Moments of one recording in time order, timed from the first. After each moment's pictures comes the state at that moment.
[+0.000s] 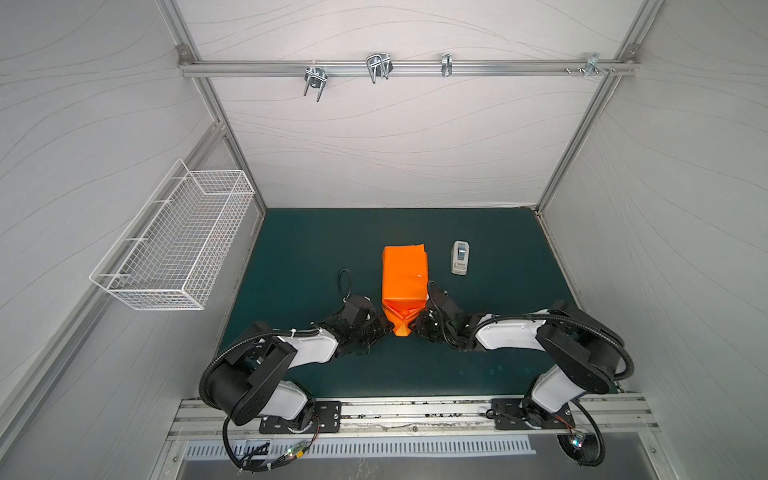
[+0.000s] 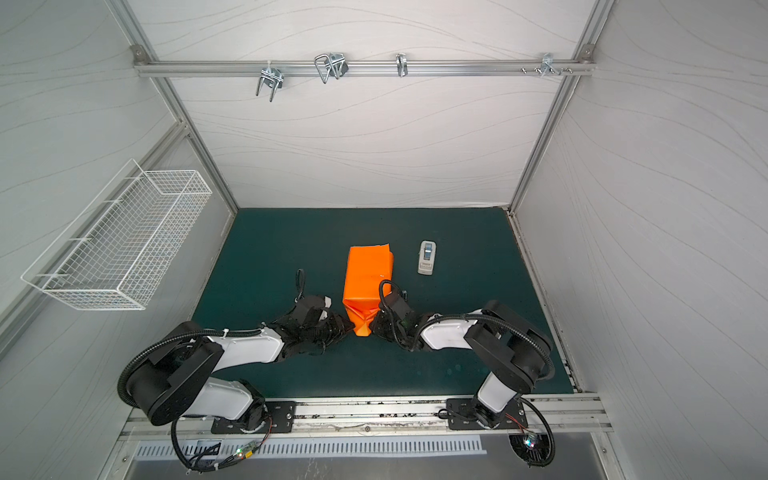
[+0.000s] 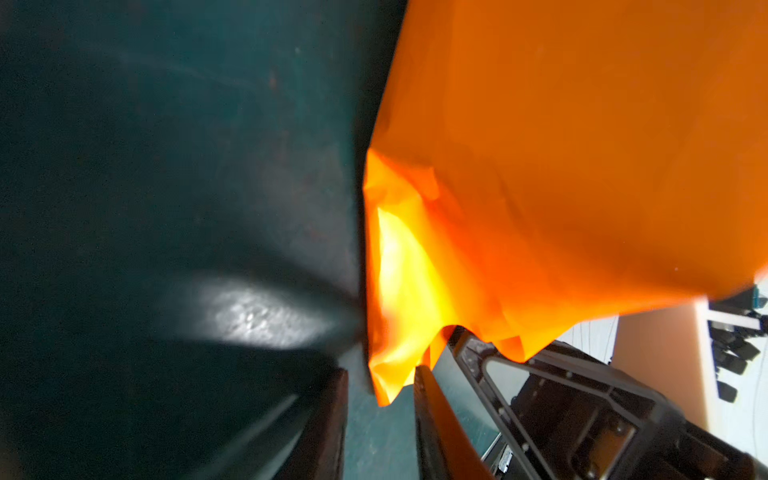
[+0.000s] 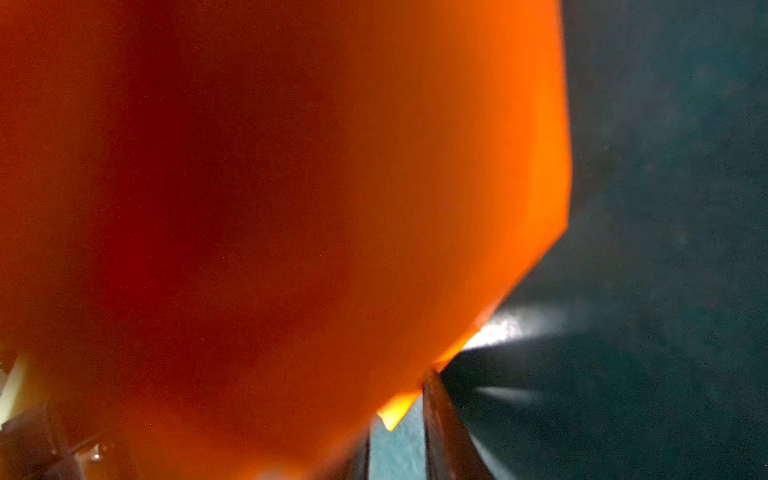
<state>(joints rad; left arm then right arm) -0.60 1.43 0.37 0.27 0.30 -1.17 0.93 1.61 0.61 0.18 -0.12 1.13</state>
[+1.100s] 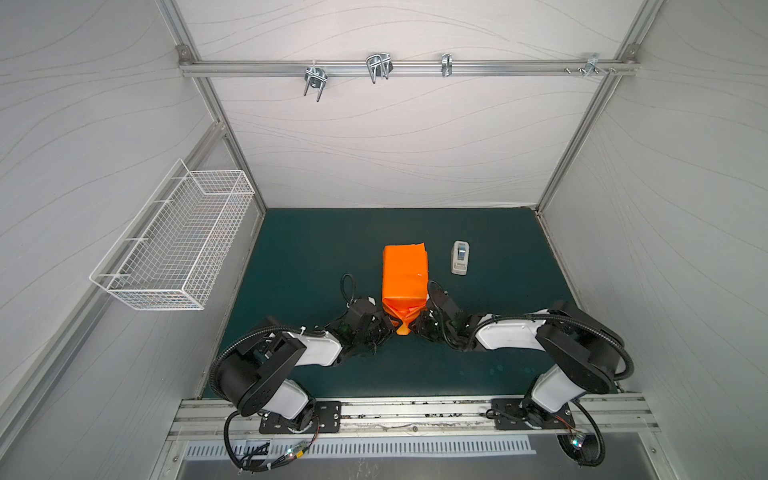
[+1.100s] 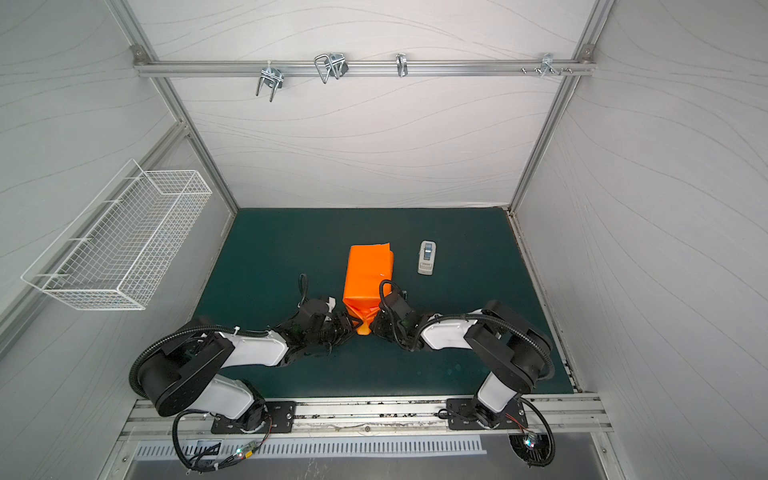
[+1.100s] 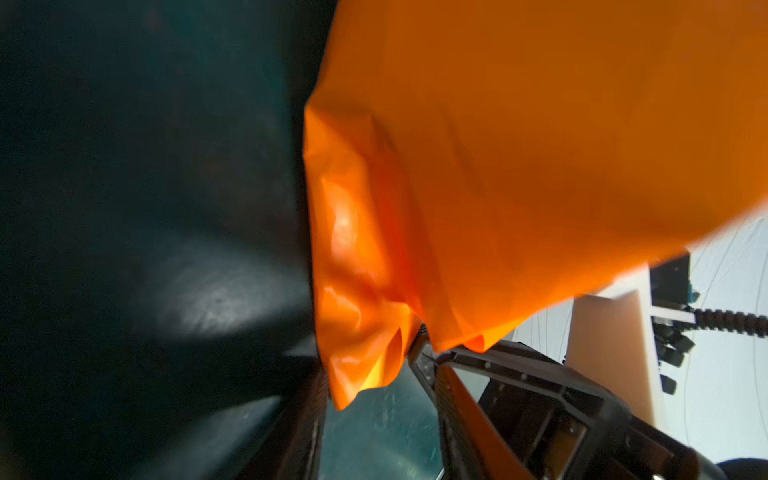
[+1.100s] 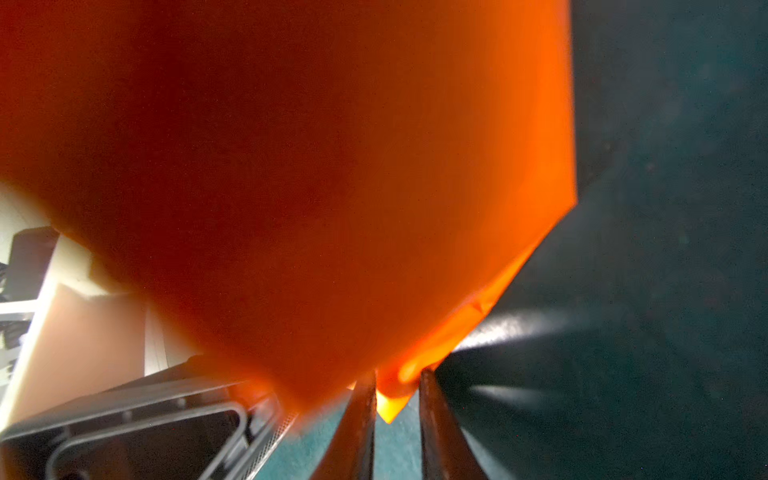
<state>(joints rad) -0.67 1.48 0.33 0.46 0.28 -1.30 0.93 1.61 0.61 0.19 -0.14 1.13</state>
